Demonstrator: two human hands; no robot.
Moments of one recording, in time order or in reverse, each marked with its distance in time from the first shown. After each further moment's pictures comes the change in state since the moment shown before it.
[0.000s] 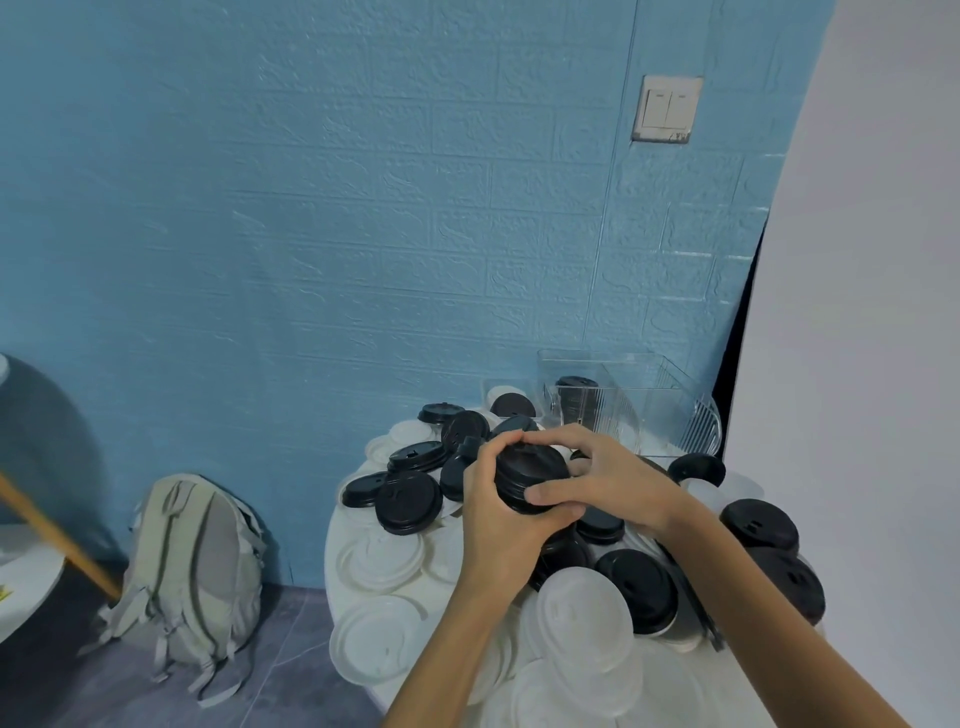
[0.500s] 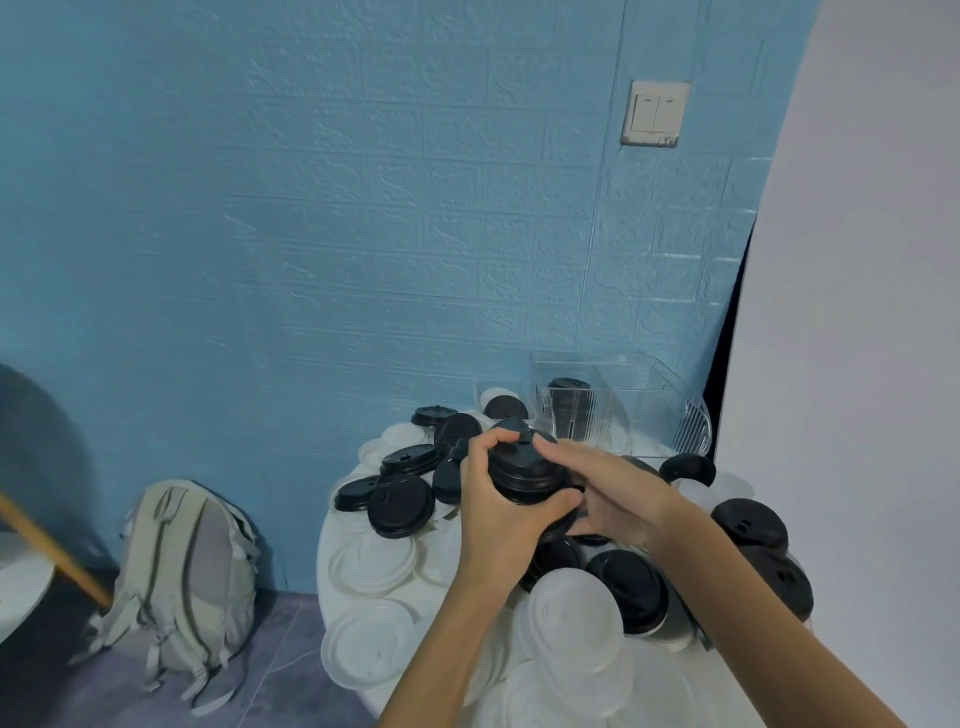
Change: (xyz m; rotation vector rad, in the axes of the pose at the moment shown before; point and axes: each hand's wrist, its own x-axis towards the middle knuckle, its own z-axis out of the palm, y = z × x) left_hand 0.003 0.011 0.006 -0.038 0.014 0.015; right_hand -0.007 0.003 -0.001 0.461 -0.057 0.284
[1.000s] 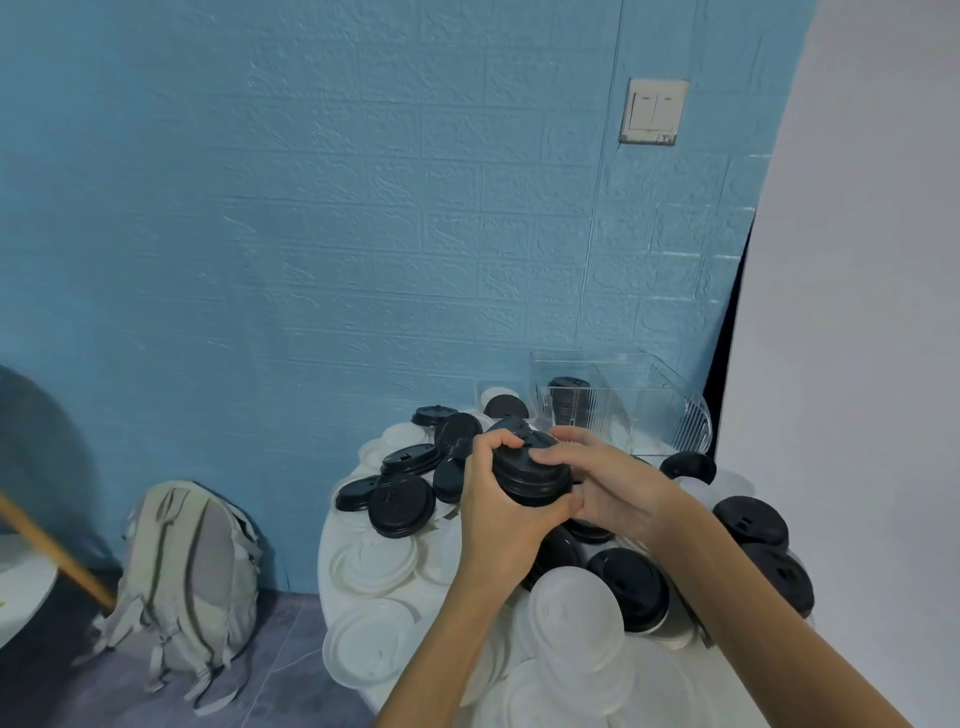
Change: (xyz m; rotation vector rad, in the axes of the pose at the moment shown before) left_hand 0.001 -0.001 -0.001 0.099 -0.007 0.024; right_hand 0.011 0.001 -0.003 0.245 0.086 -0.010
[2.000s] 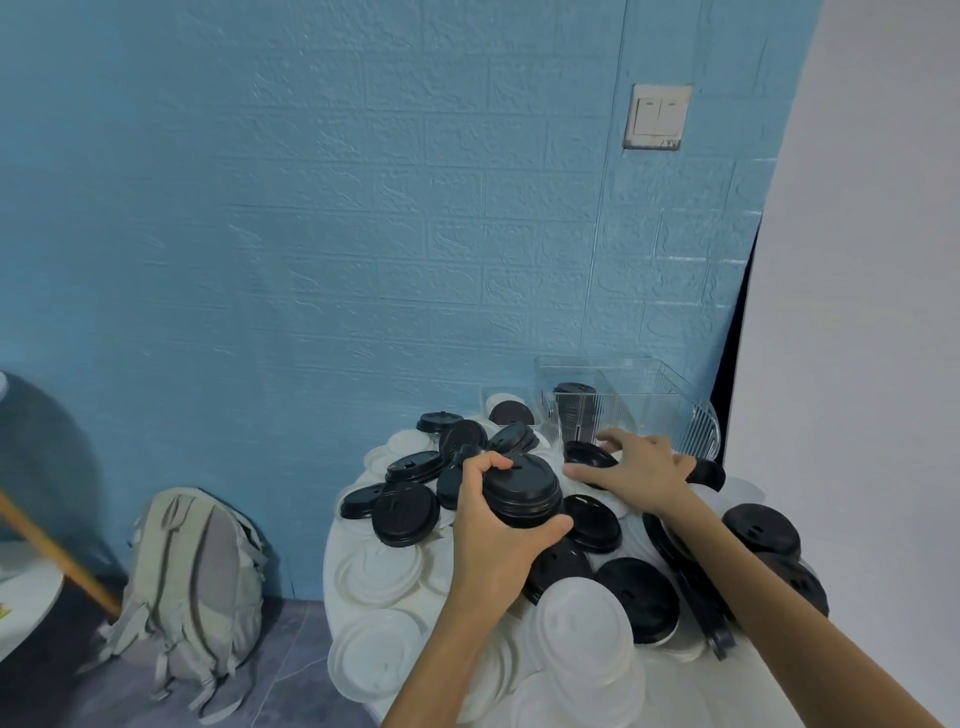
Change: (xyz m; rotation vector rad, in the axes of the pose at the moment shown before) left_hand -0.007 -0.007 -0.013 0.004 -0.012 -0.078; right_hand 0.041 0.002 -0.057 -1.331 0.566 -0.166
